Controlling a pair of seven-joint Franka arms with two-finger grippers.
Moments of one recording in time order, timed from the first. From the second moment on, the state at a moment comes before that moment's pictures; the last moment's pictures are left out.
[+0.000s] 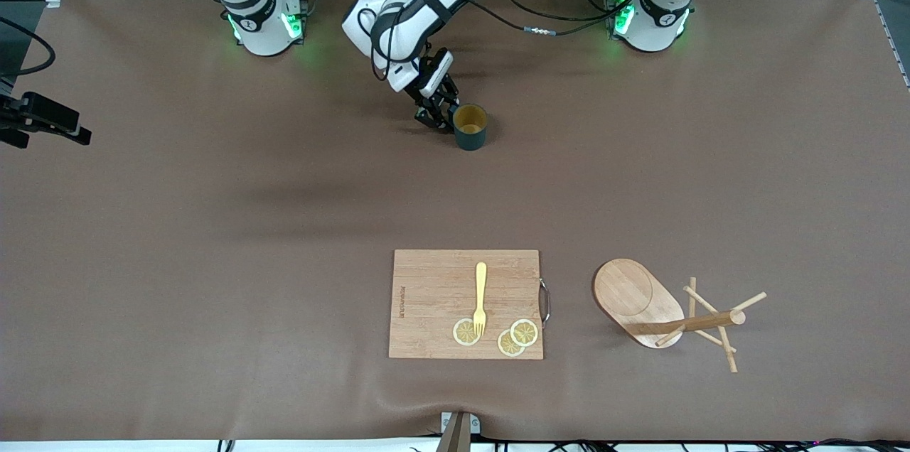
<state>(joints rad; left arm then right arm) -1.23 0.94 -0.09 -1.30 0.57 1.64 -2.66 -0.46 0.13 0.42 -1.35 0.01 1.42 -0.05</state>
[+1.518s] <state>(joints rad) -0.88 0.56 -0.09 -1.25 0.34 1.66 -2.19 -0.46 0.13 0.42 -1.35 0.01 1.42 -0.05</state>
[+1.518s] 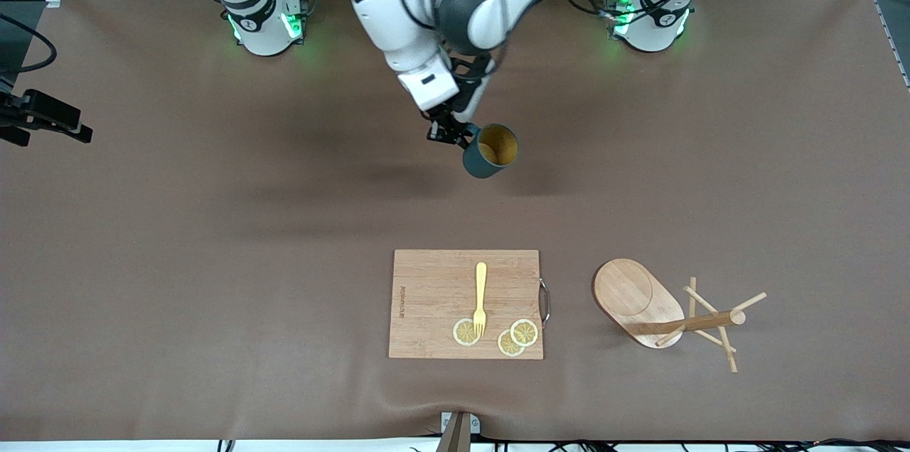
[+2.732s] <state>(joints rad) -0.41 0.40 -0.09 -1.26 -0.24 1.78 -1.66 -0.46 0.12 0.42 -1.36 0.01 1.42 -0.05</state>
